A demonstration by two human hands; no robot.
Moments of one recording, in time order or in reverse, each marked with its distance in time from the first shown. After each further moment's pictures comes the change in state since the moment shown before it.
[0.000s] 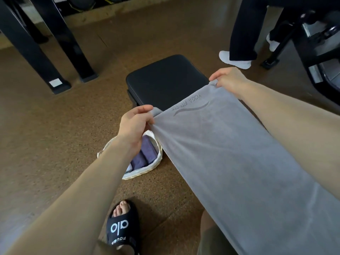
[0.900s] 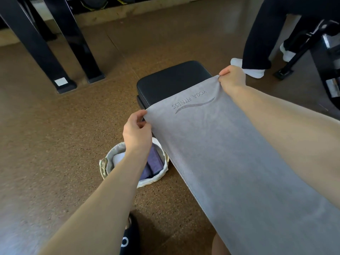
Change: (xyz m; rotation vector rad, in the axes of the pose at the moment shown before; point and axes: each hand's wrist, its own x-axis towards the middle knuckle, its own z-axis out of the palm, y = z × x) left_hand 0.053 -0.027 -0.012 0.281 0.312 0.202; right_hand 0.065 -0.030 0.051 -0.065 0.277 -0.077
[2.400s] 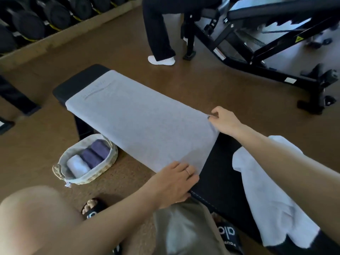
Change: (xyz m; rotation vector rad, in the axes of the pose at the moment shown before) left_hand -0.381 -0.042 0.042 1.041 -1.056 1.850; right_hand -0.347 0.277 -0.247 -0.051 -0.169 0.303
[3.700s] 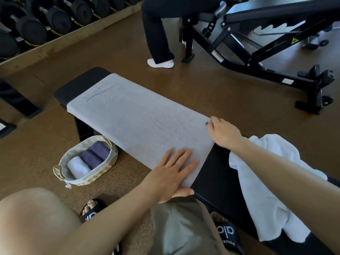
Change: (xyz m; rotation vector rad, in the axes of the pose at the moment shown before) left_hand -0.001 -0.005 0.022 -0.123 -0.143 -0.190; right_hand -0.025 0.021 0.022 -0.376 0.035 -0.083
